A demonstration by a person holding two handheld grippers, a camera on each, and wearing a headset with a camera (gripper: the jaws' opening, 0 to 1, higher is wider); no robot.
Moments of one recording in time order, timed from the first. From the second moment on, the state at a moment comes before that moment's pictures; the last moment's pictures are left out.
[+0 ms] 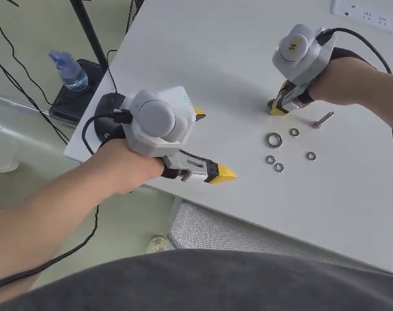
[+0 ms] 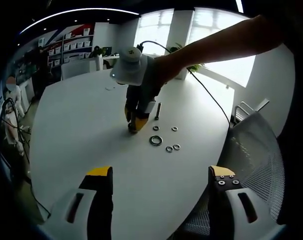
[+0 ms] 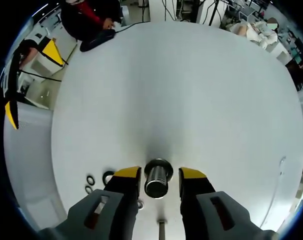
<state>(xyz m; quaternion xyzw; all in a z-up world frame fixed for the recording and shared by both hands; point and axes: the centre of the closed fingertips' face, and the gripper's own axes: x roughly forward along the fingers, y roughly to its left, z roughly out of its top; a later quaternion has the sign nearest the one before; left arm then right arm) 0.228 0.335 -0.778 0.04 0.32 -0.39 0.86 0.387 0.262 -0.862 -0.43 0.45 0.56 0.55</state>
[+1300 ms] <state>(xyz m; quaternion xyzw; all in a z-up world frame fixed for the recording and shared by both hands) 0.223 0.329 -0.766 0.05 0.31 -0.38 0.87 0.386 0.262 -0.818 -0.40 0.43 0.56 0.58</state>
